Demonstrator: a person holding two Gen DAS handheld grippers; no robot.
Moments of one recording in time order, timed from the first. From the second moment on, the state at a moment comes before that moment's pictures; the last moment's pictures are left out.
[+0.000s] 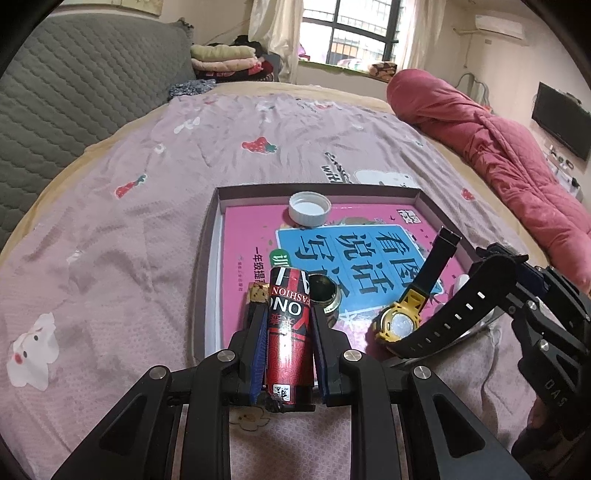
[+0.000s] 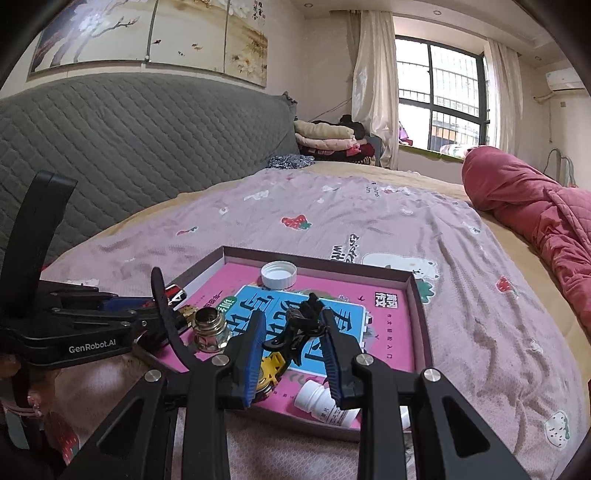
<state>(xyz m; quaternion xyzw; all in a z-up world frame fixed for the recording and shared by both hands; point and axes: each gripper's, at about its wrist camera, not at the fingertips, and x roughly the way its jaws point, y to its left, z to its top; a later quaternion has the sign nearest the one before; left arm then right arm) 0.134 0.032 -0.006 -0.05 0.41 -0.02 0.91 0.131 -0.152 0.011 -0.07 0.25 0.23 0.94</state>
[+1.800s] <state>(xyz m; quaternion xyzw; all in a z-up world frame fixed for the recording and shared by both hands) 0.134 0.010 -0.023 -0.05 0.41 -0.05 0.91 0.146 -0.129 -0.033 -0.10 0.33 0.24 0.91</state>
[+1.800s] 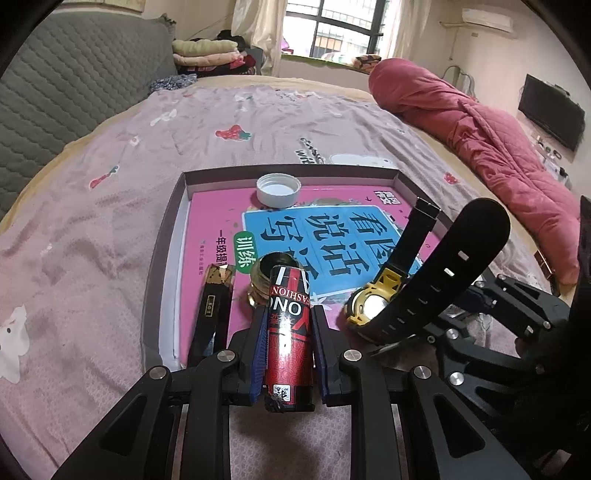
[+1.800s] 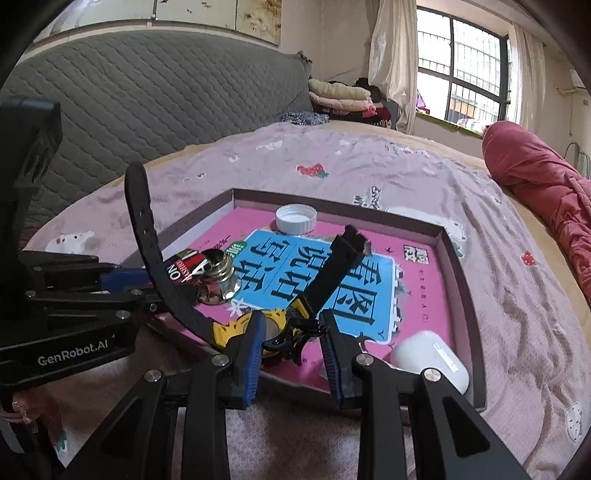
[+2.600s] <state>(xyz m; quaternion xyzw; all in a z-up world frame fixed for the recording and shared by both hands) 0.148 0.004 -0.026 -0.03 0.40 -0.09 0.91 0.148 -0.130 -0.035 -0.10 0.33 0.23 0.91</state>
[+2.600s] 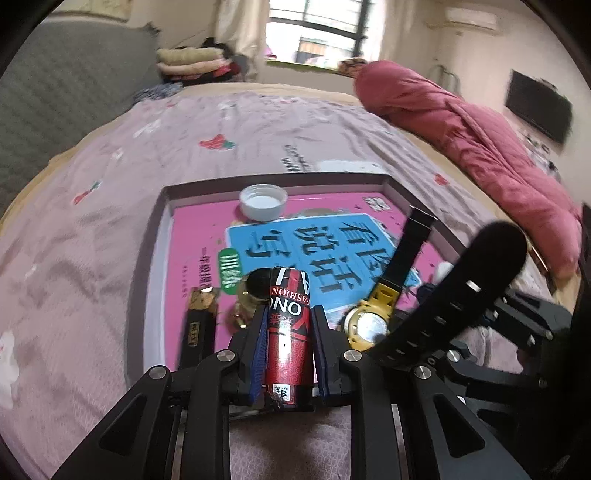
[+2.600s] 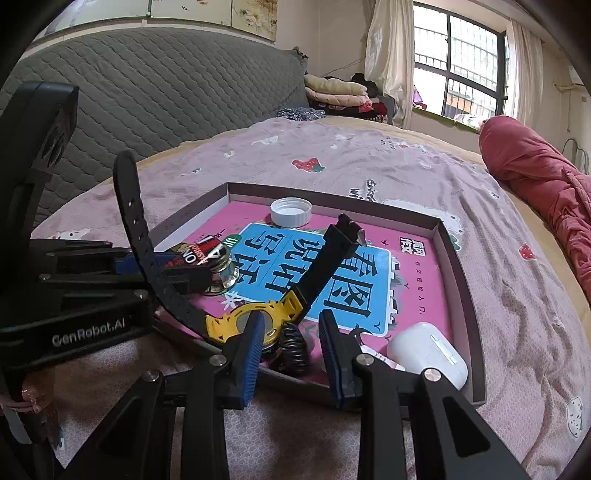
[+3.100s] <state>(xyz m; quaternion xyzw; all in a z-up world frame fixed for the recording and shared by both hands) 0.146 -0.002 -0.030 0.05 0.39 -0.12 0.91 0.145 -0.135 -0.030 -0.12 0.32 0.21 0.92</state>
